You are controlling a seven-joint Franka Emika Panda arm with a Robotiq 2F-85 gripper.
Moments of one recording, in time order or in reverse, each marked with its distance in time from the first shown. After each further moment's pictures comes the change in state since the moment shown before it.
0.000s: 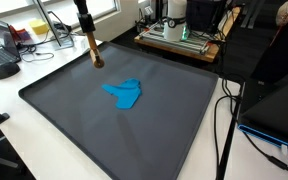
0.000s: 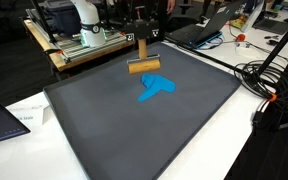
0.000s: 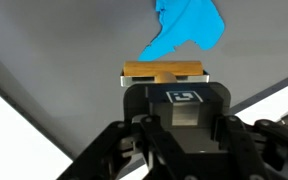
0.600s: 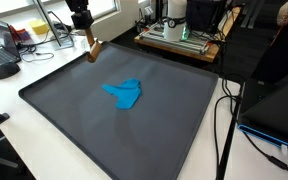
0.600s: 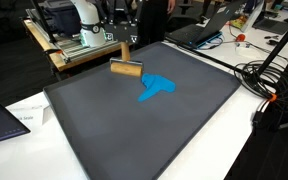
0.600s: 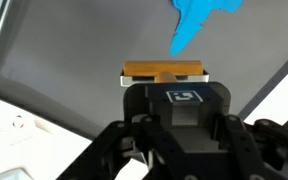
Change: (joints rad) arm -0.012 -0.032 -0.049 -0.041 -0.090 -0.017 0.442
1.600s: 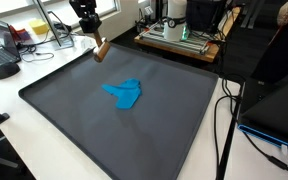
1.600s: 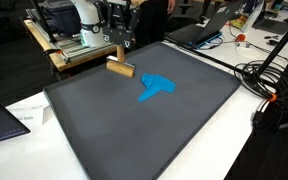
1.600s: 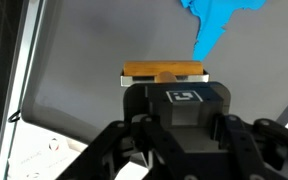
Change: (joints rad) arm -0.001 0.009 0.006 -0.021 -0.031 -0.068 0.162
